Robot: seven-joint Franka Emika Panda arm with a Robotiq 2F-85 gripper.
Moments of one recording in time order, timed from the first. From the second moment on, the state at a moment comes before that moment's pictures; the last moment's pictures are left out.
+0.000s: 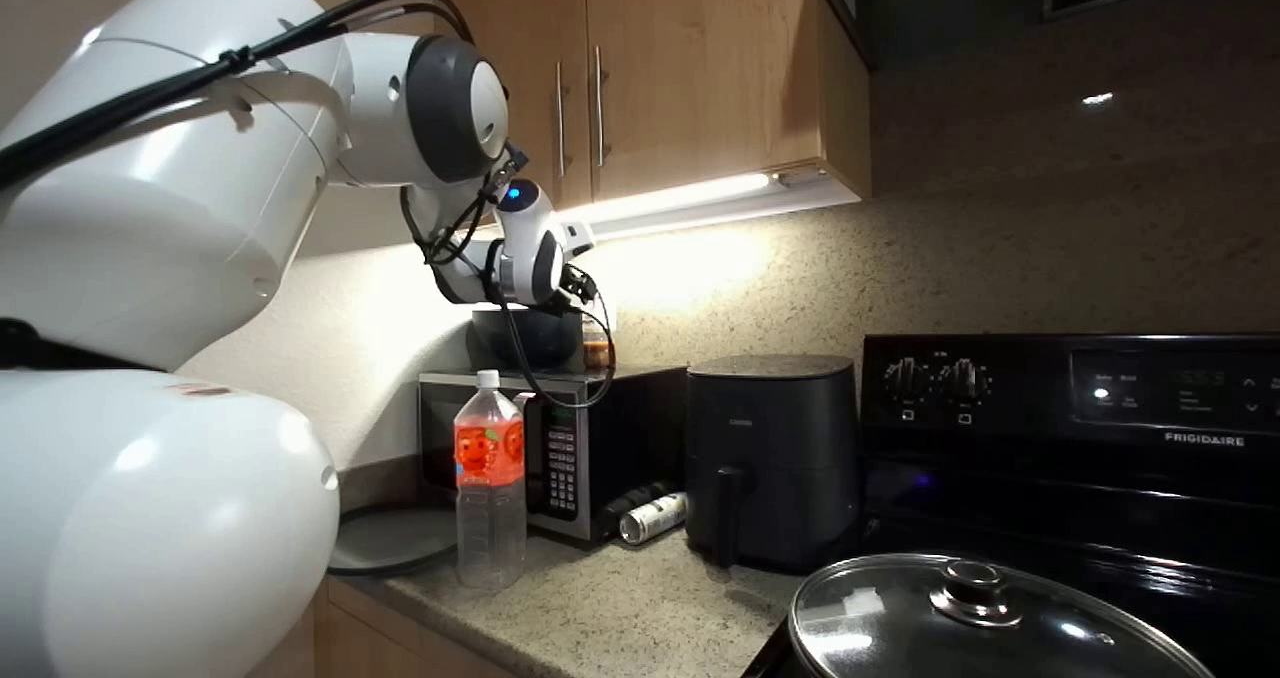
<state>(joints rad) 0.40 0.50 0.06 -1.50 0.01 3.20 0.31</state>
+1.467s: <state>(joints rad) 0.59 0.65 -0.24 -1.32 0.01 3.26 0.36</state>
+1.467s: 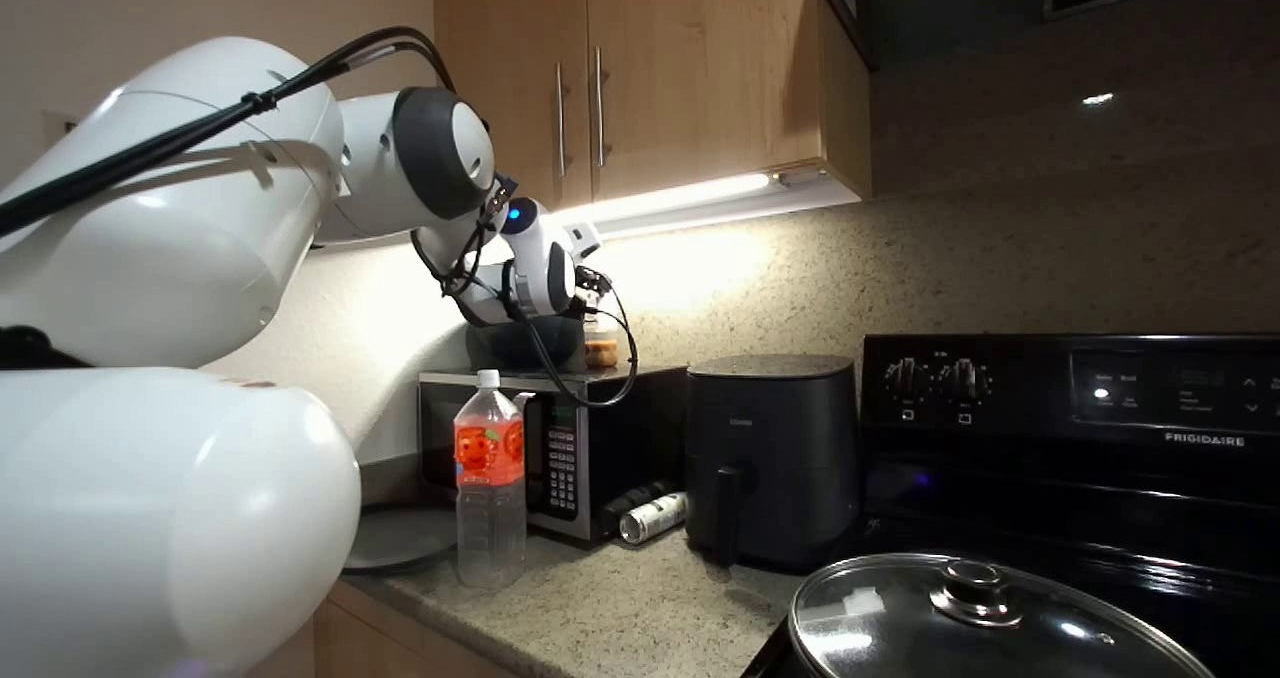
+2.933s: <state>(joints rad) 0.67 0.68 -0.41 -1.26 0.01 3.24 0.36</state>
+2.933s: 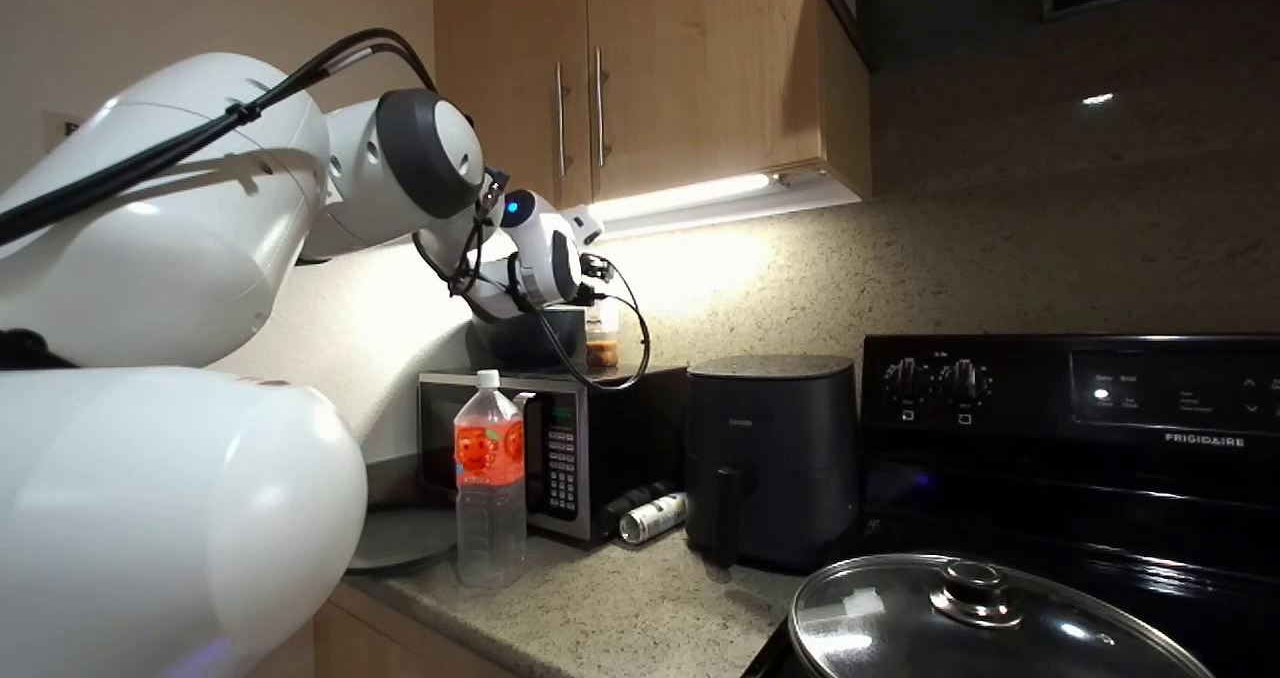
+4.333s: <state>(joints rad) 0.75 0.86 -0.59 -1.09 0.08 3.25 0.46</state>
